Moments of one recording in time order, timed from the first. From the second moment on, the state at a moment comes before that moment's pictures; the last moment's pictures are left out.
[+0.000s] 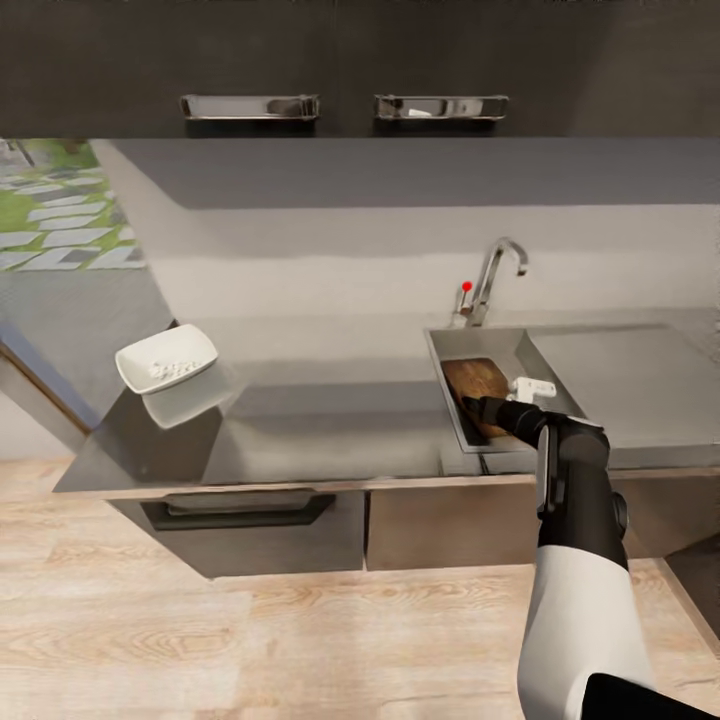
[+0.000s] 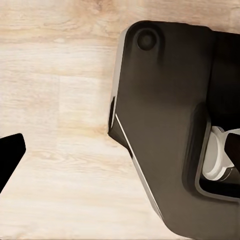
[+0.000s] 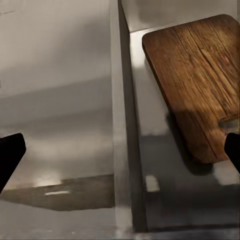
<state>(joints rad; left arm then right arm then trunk) 0.41 0.06 0.01 -0.47 0.21 -0.59 -0.10 -0.82 0.17 -0.45 -1.36 0.39 0.76 0.50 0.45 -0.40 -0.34</state>
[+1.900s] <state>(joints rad) 0.41 0.06 0.02 -0.45 0.22 -0.58 -0.09 -0.53 0.01 -0.44 -0.02 0.53 -0.45 0.05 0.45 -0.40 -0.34</state>
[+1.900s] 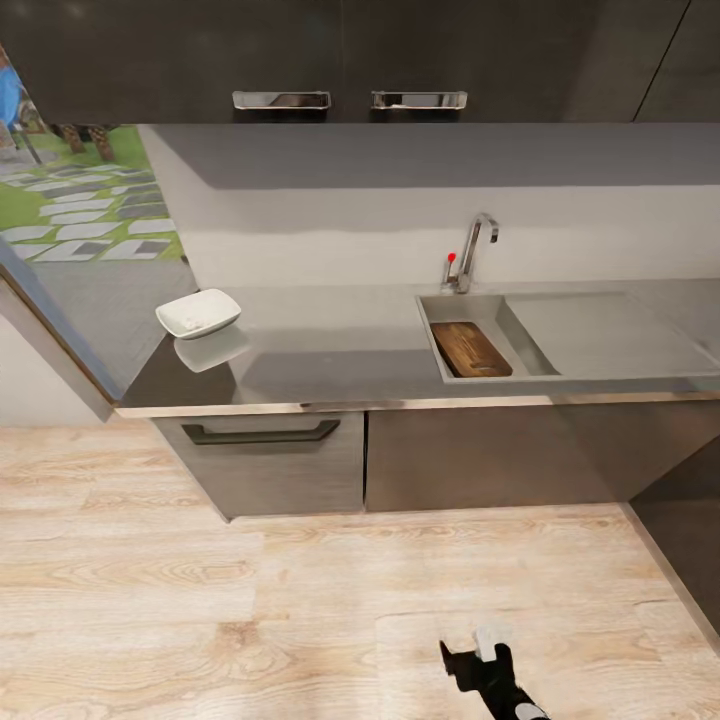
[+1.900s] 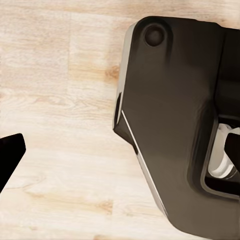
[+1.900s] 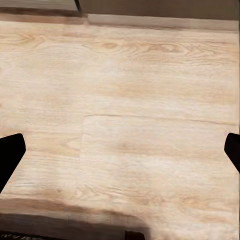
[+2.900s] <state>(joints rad) 0.41 0.06 0.02 -0.32 0.22 -0.58 -0.10 -0.40 -0.03 -0.45 -0.02 0.51 -0.48 0.04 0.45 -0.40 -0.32</state>
